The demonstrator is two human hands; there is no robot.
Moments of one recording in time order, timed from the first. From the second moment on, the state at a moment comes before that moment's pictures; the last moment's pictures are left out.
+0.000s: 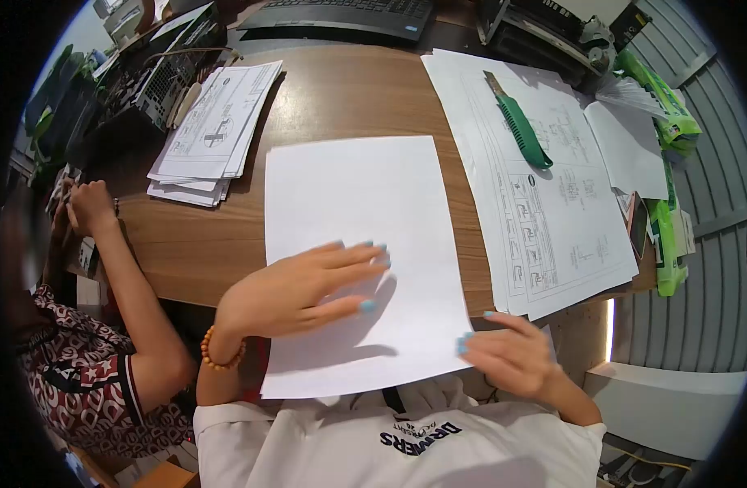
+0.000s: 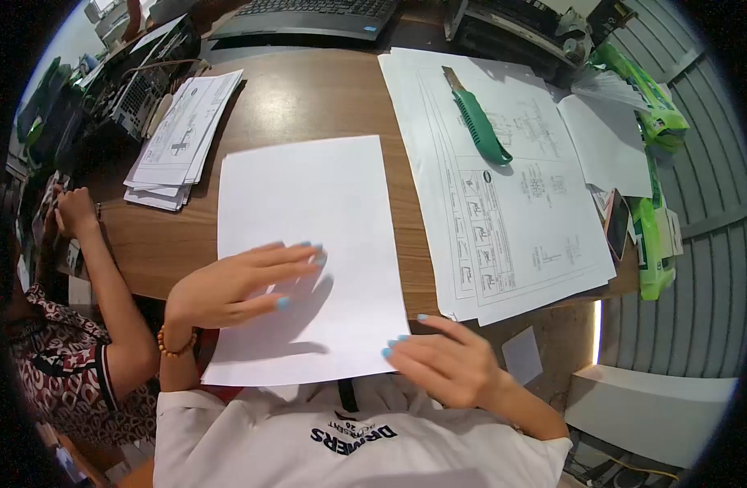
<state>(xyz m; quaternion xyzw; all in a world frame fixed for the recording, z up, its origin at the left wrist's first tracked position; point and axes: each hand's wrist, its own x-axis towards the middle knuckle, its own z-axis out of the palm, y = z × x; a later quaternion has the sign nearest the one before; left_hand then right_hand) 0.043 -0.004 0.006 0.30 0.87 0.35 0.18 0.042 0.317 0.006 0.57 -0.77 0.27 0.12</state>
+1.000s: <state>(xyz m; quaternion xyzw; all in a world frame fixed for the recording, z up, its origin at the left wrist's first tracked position) 0.036 -0.022 -0.007 -0.05 0.95 0.29 -0.12 -0.019 0.246 -0.005 0.56 -0.81 0.12 0.10</state>
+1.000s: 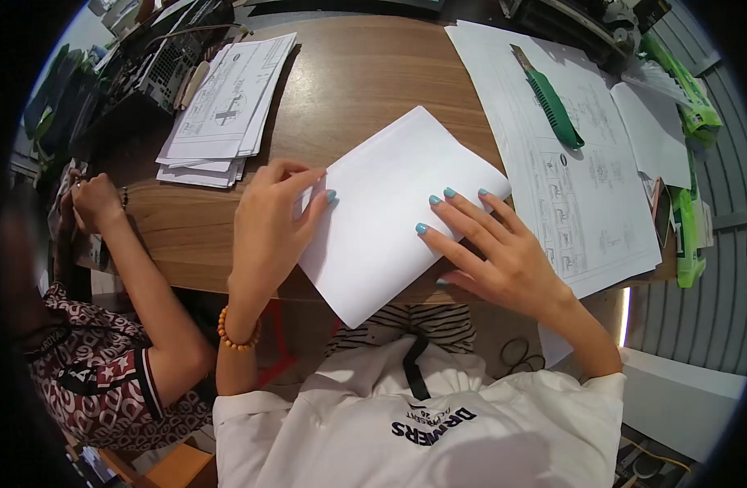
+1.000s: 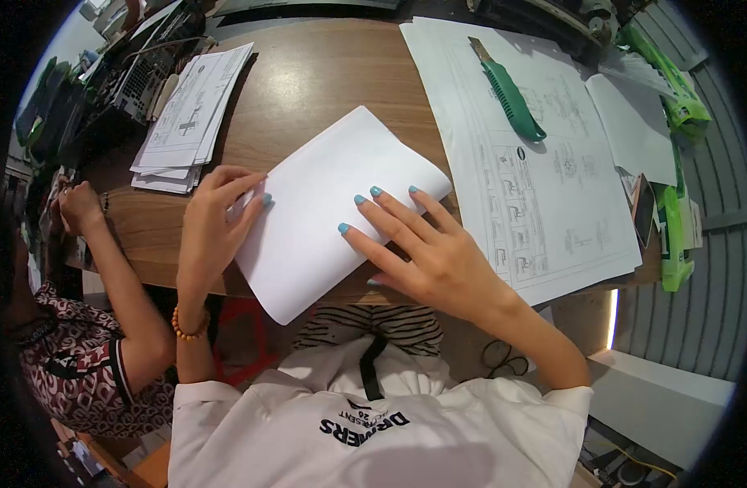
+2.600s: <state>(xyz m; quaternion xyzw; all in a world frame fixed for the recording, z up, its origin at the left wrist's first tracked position) 0.041 0.017 -0.040 0.10 0.98 0.10 -0.10 -0.024 0.250 -0.012 0.57 -0.82 0.06 -0.03</state>
